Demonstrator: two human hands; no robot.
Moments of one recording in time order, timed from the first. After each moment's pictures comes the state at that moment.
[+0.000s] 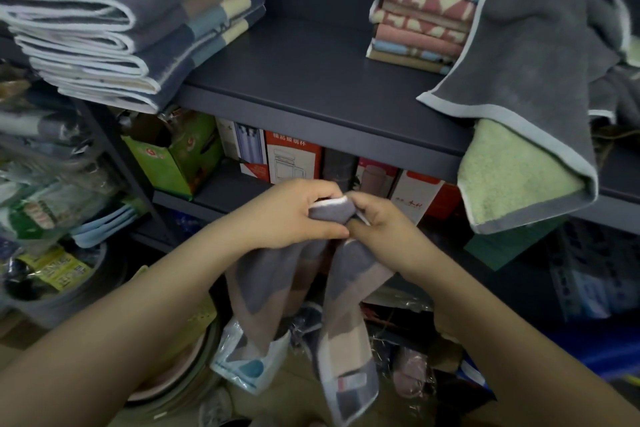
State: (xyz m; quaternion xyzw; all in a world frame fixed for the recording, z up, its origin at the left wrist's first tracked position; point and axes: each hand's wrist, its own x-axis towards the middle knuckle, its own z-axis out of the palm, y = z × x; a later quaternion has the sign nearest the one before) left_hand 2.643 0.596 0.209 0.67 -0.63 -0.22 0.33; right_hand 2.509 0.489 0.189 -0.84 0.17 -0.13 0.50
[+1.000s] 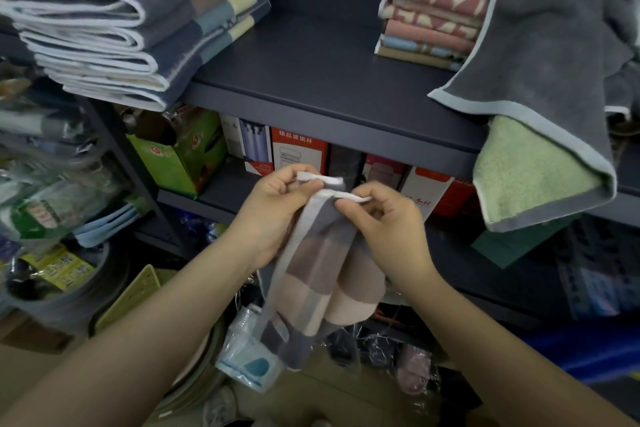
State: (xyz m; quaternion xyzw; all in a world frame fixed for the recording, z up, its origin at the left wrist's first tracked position) left_hand 2.644 0.604 0.182 0.52 -0.25 -0.39 0.72; right_hand 2.516 0.516 0.184 -0.80 0.26 -0.31 0.44
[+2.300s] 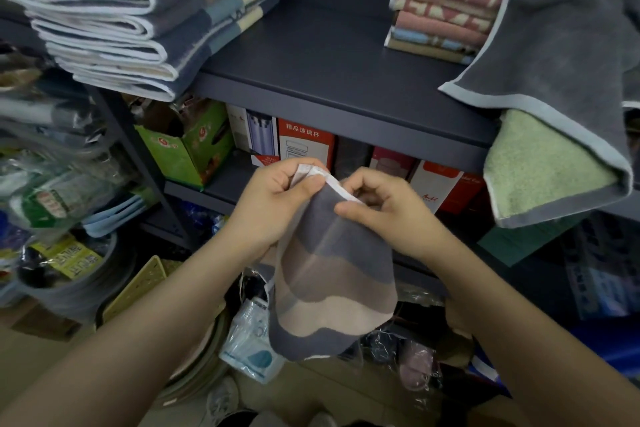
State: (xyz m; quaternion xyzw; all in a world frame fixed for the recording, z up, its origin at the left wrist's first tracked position) left_hand 2.646 0.620 0.190 0.60 -0.43 -0.22 0.63; right_hand 2.520 0.497 0.202 -0.85 0.10 -0.17 0.49
